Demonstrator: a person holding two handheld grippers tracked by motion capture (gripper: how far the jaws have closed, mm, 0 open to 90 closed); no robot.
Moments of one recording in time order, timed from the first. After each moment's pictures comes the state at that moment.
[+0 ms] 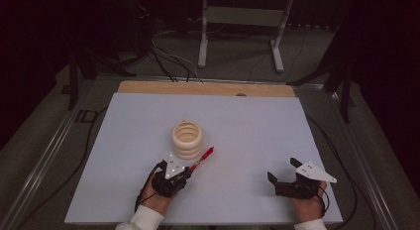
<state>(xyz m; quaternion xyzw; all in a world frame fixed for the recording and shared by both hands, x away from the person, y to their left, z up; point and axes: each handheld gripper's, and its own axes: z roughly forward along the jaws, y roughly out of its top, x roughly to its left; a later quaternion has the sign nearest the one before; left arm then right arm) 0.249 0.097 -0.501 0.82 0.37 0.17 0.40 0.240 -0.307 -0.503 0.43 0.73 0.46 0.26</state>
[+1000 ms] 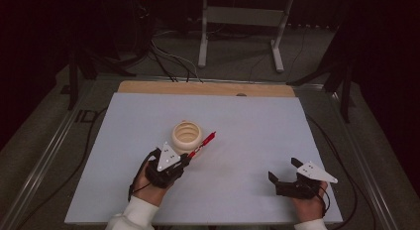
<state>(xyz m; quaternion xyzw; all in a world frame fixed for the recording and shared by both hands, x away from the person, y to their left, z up) 0.253 0.106 -0.440 0.81 0.33 0.21 0.43 0.240 -0.309 -0.503 0.44 0.73 0.46 0.26</state>
